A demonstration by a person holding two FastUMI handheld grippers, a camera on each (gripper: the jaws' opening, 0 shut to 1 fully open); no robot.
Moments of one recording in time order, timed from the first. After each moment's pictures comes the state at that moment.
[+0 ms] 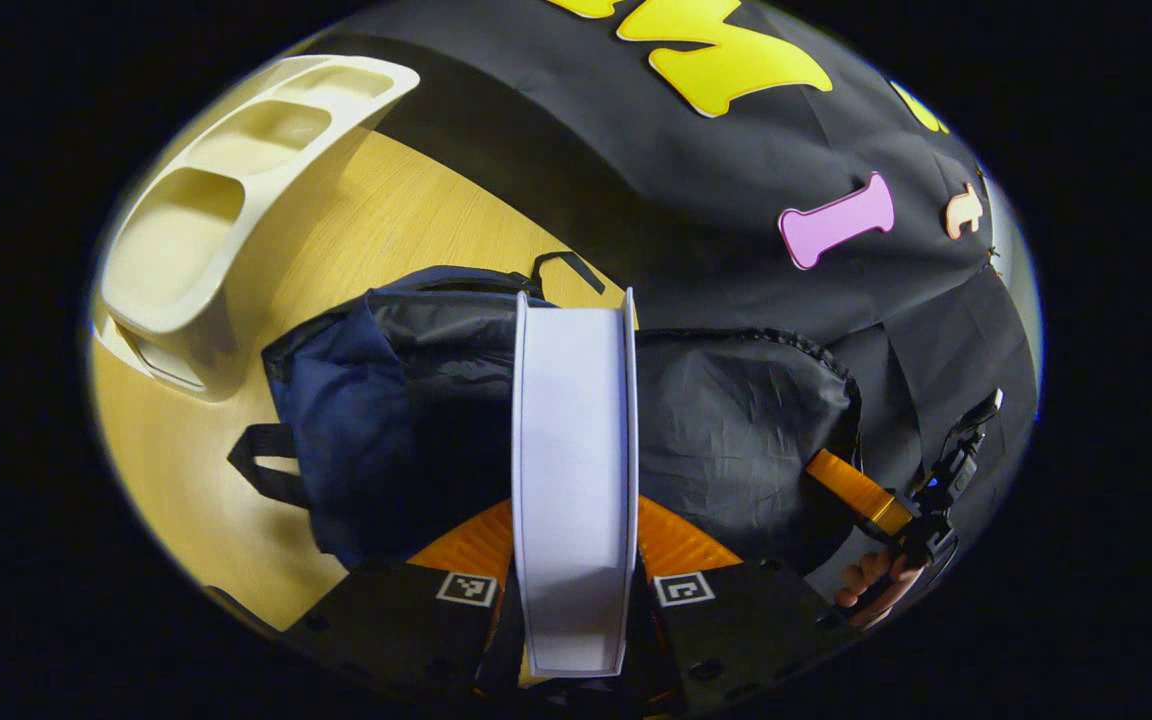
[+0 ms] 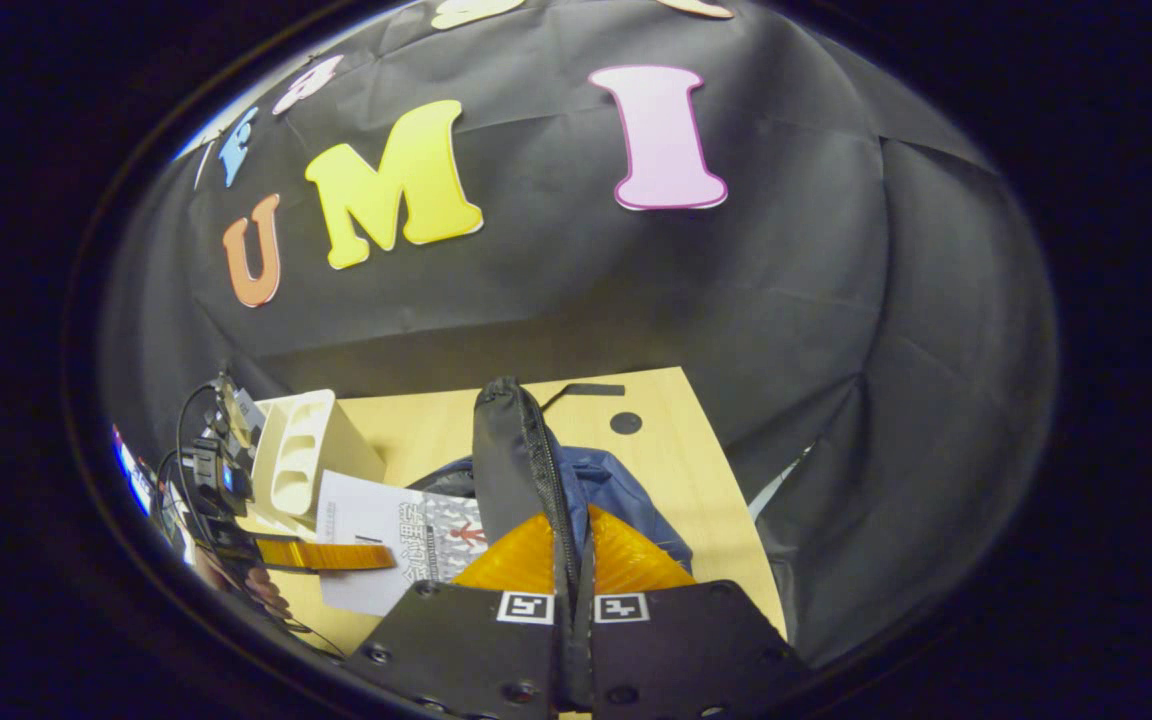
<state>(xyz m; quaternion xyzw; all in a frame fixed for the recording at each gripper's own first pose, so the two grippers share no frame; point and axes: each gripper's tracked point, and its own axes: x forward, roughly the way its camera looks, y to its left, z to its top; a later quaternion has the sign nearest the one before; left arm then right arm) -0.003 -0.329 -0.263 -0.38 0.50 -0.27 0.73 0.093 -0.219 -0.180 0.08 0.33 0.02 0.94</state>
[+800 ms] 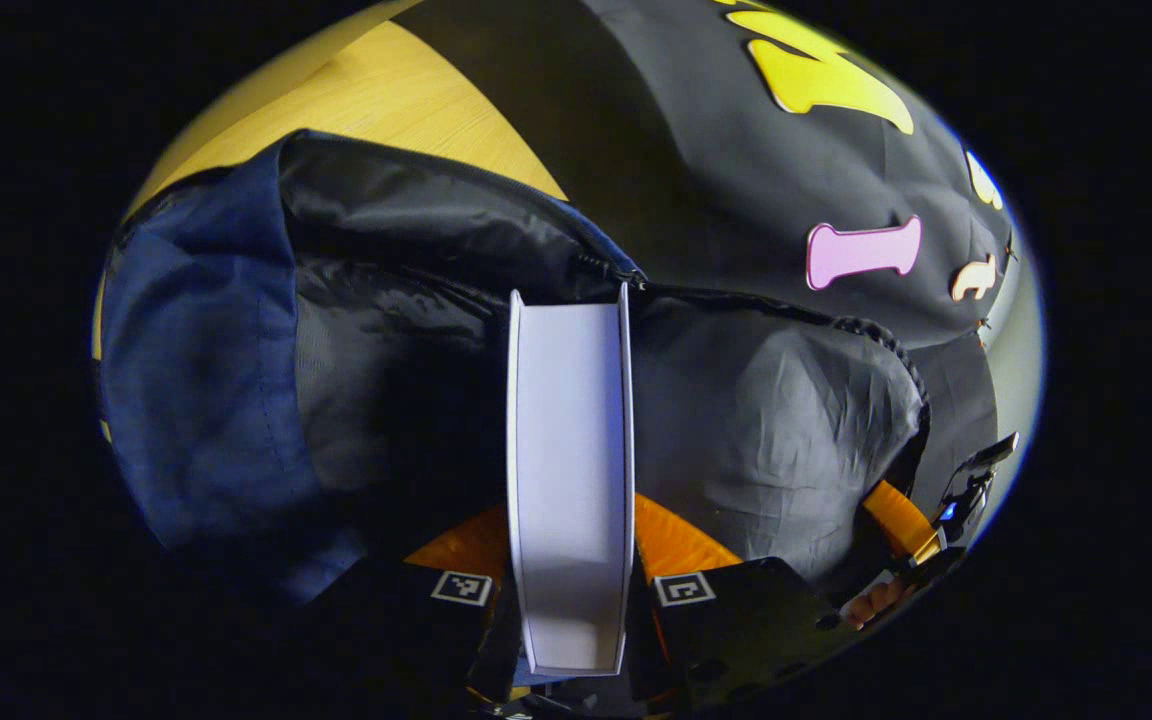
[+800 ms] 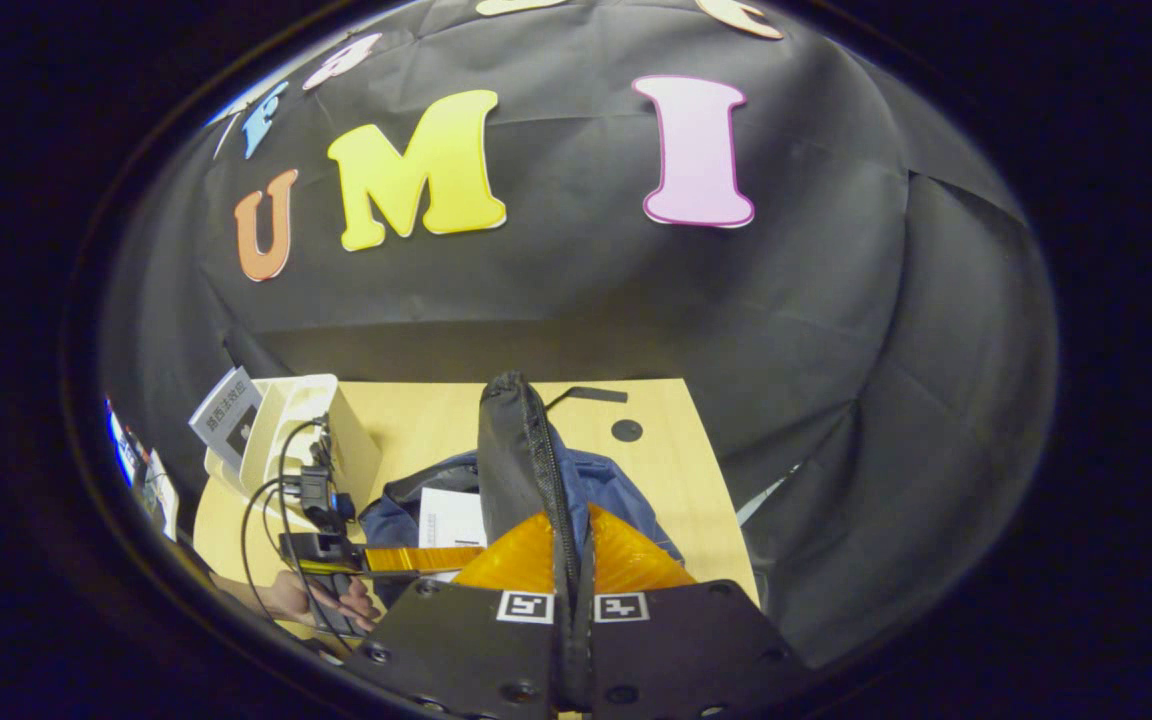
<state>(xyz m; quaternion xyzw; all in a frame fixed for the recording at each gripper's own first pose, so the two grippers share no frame) 0.014 -0.397 -0.332 -0.48 0.51 -0.30 0.65 0.094 -0.203 -0.170 0.04 0.33 0.01 0.94</state>
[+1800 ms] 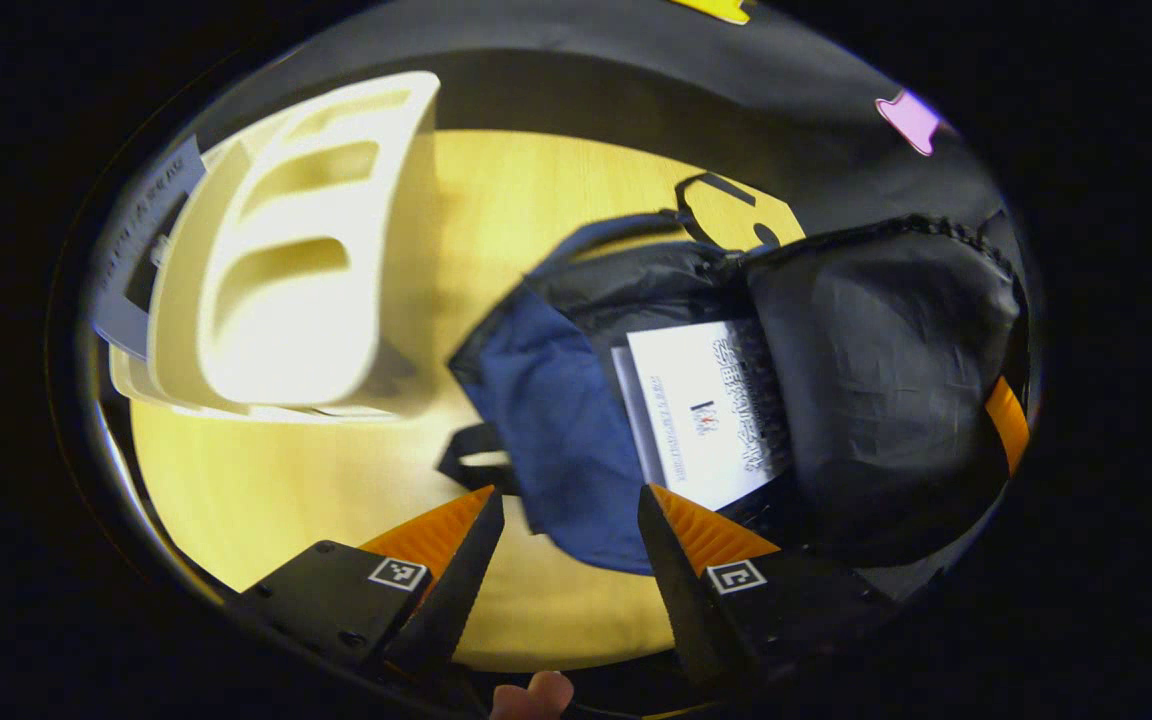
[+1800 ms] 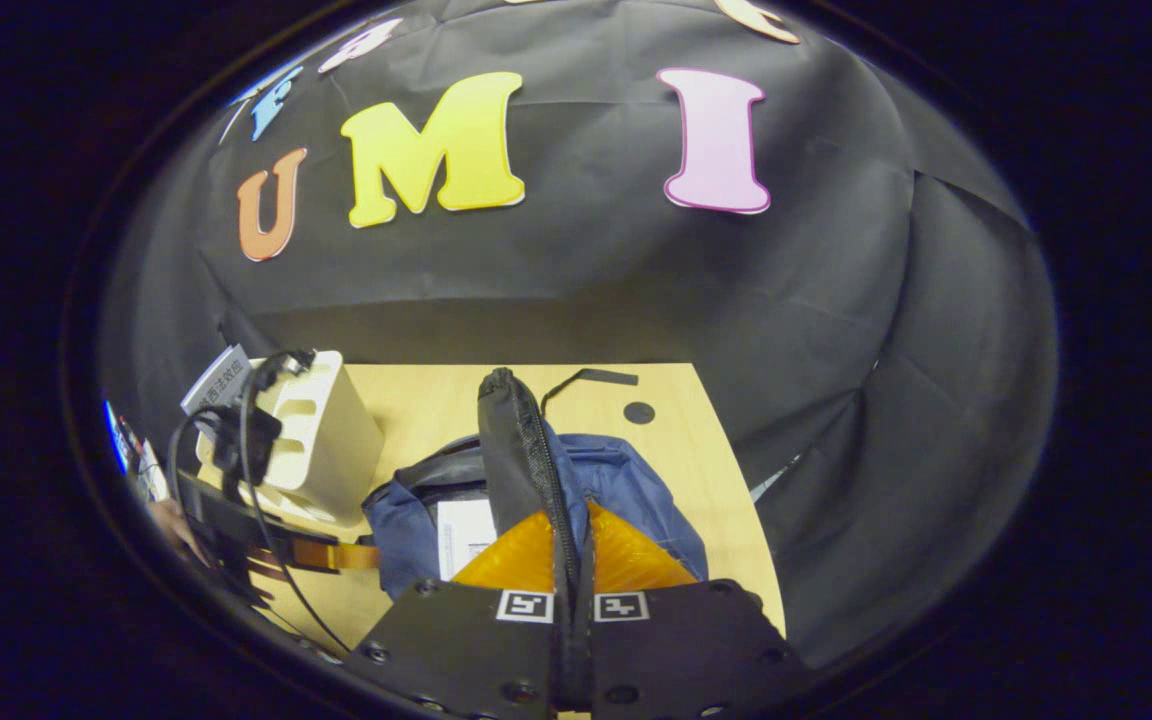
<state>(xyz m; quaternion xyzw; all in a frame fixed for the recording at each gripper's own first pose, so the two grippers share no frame) -0.014 -0.201 -0.302 -0.05 0.61 -0.14 0.78 0.083 -0.165 -0.190 0.03 0.34 0.01 0.94</state>
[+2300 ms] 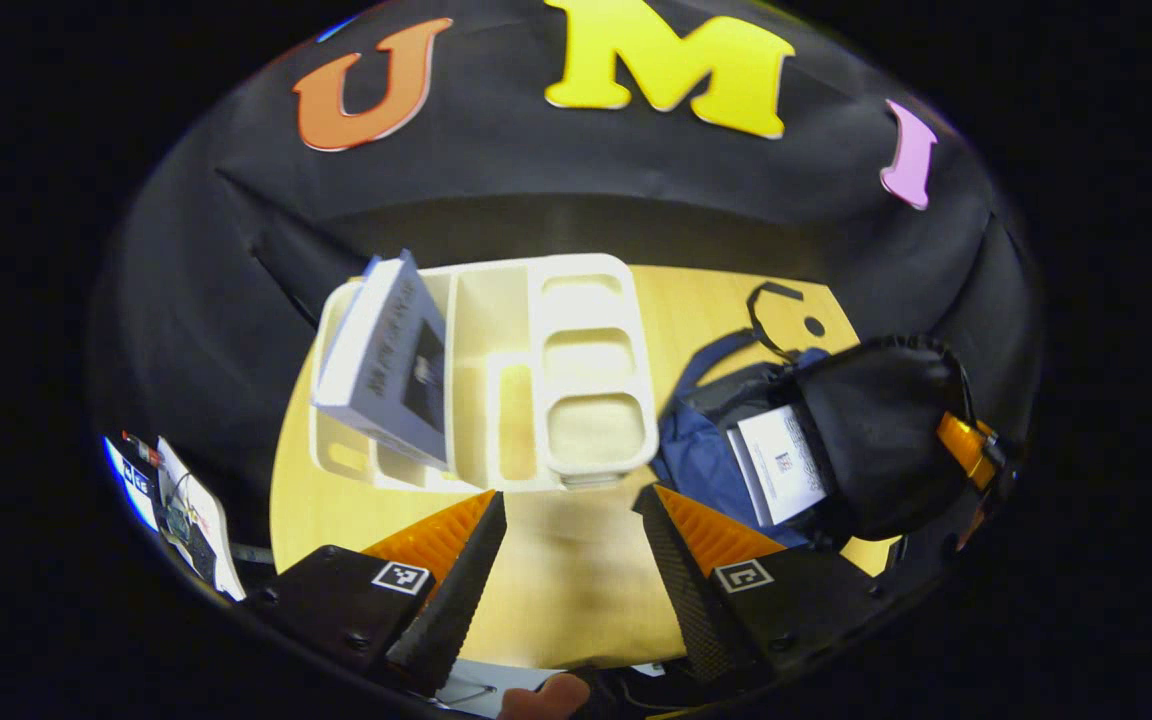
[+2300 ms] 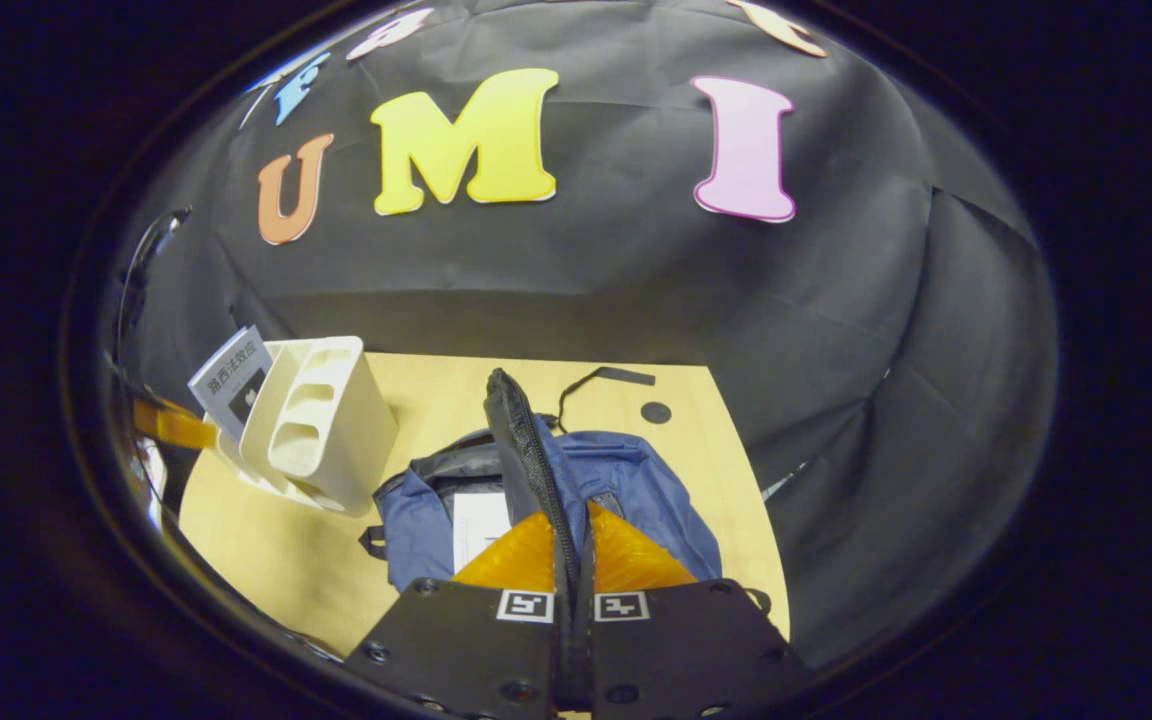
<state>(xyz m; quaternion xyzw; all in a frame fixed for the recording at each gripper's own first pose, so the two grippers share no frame) 0.032 -0.030 -0.172 -0.01 0.51 -0.06 0.86 0.079 -0.143 -0.191 0.00 0.34 0.02 0.94</state>
